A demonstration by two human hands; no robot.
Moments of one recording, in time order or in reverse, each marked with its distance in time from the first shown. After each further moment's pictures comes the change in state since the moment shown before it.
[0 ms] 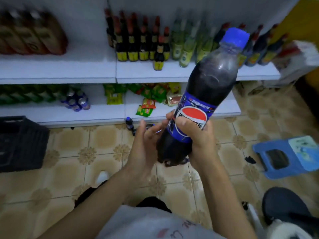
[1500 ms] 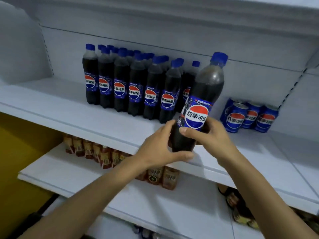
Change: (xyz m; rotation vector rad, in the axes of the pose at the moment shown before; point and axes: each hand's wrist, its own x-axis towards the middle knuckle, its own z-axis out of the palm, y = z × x) left_hand 0.114 0.665 -0.358 1.303 0.292 0.879; right_hand 0.433 -0.040 0.616 -0.634 -0.442 -0.345
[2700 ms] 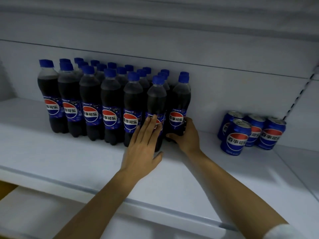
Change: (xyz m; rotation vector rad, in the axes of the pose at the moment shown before) left_hand 0.124 -0.097 0.011 0.738 0.350 0.266; right_hand 0.195 0.122 0.011 -0.232 0.287 0.001
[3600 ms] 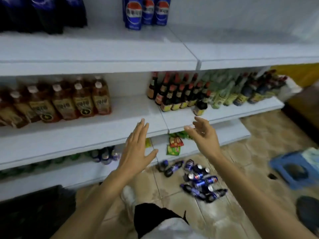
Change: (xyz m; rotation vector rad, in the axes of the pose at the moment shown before) left_hand -0.323 0.238 -0.045 -0.718 -0.624 0.063; right_hand -0.498 0.051 -0.194 0.002 0.288 0.577
